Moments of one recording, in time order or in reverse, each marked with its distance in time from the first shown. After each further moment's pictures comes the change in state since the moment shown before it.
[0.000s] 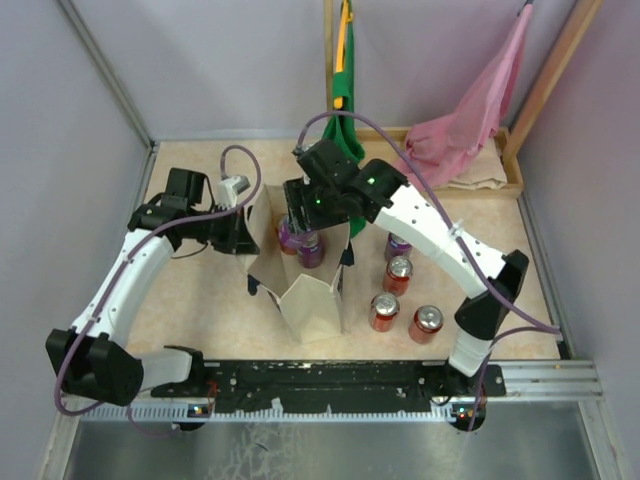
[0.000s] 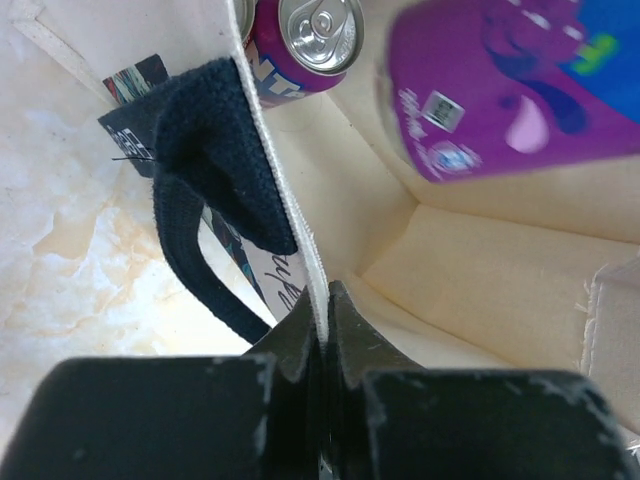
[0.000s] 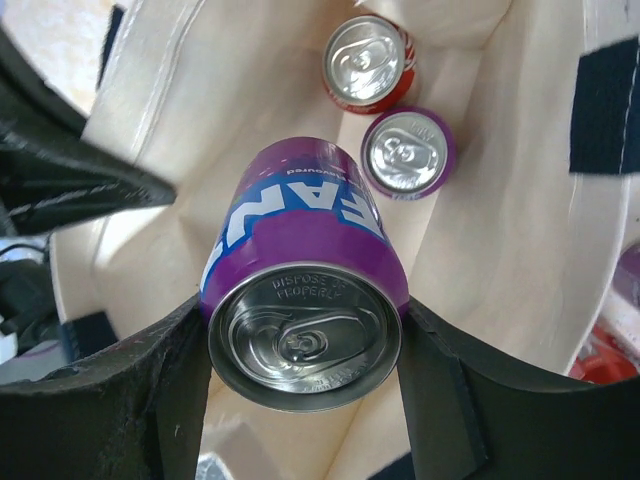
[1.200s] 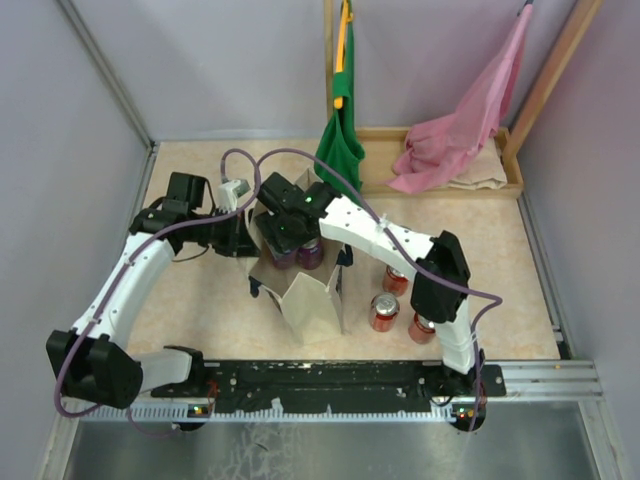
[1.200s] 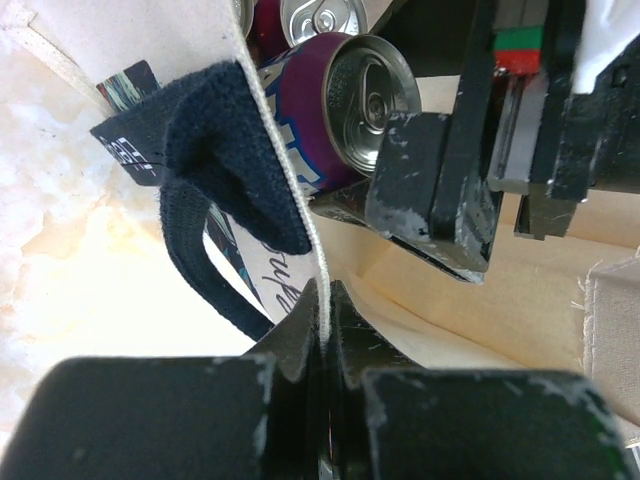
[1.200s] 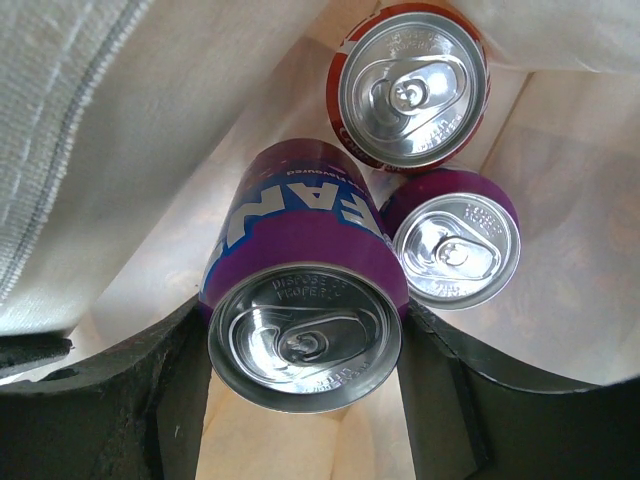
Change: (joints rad) left arm 0.000 -0.026 -0.058 0.035 0.004 -0.012; right arm 0.080 0.296 -0.011 0.120 0.085 -0.153
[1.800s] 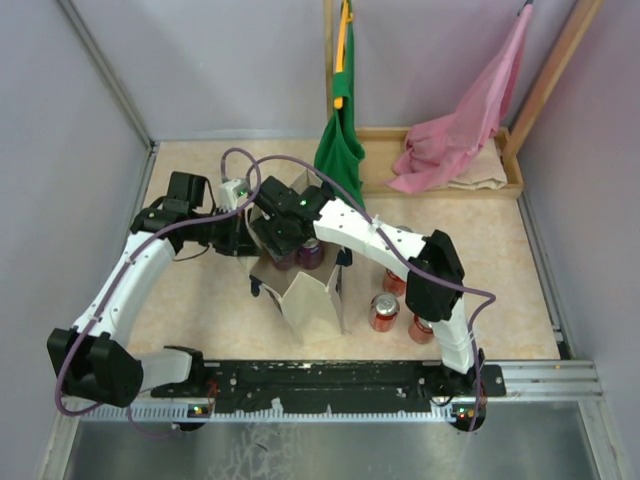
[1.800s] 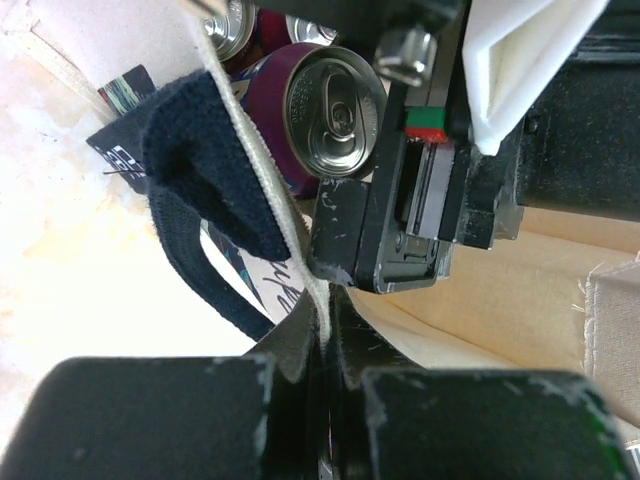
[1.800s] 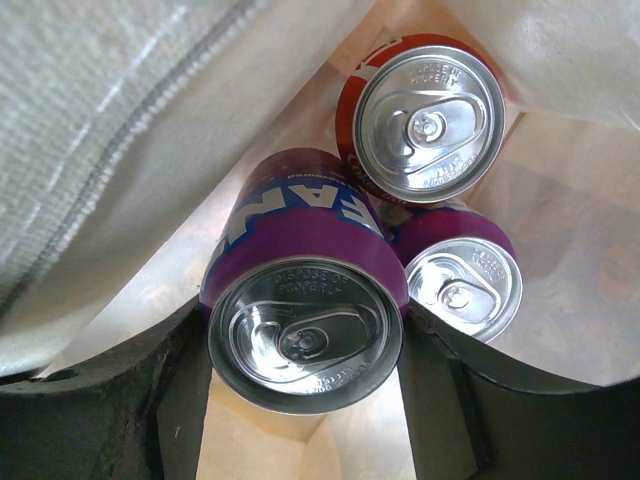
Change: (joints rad) left arm 0.001 0.010 0.000 0.012 0.006 -0.004; right arm 0.010 0.035 0.000 0.035 0.021 -0.111
